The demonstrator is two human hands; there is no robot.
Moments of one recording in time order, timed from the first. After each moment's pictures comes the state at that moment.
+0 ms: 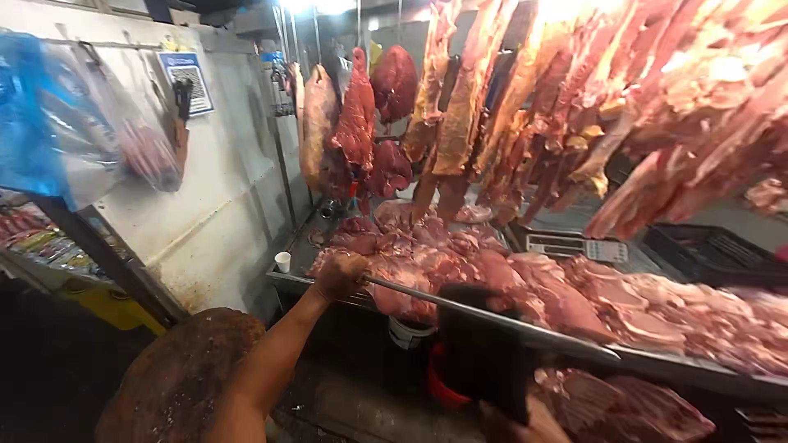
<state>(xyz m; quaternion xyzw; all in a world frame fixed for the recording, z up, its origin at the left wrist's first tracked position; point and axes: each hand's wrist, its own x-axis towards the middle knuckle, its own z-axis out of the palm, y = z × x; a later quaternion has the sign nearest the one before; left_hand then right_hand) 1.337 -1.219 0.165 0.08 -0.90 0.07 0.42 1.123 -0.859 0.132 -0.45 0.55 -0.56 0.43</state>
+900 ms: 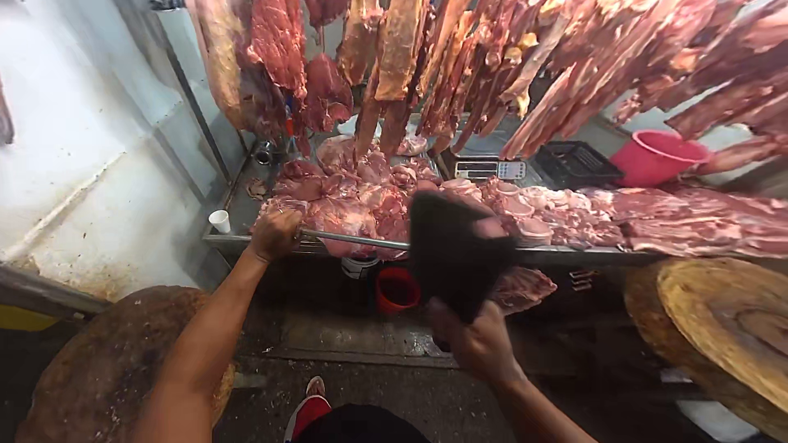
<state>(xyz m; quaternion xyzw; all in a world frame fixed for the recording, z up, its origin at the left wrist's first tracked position) 1.345 -1.253 0.125 0.11 -0.92 0.09 0.37 1.124 -0.902 0.156 -0.52 0.59 -0.59 0.17</state>
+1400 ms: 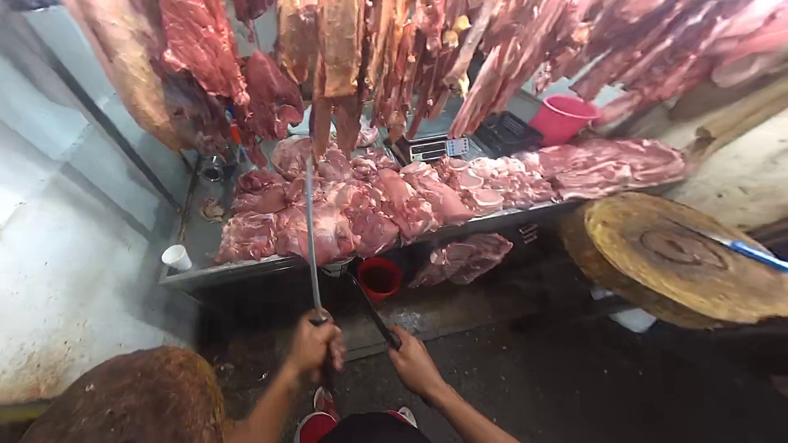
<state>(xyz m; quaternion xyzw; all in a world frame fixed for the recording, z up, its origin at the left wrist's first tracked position) 1.335 -1.114 0.072 0.34 -0.51 -0.78 0.11 1.166 -0.926 0.007 -0.30 0.85 -0.27 0.35</state>
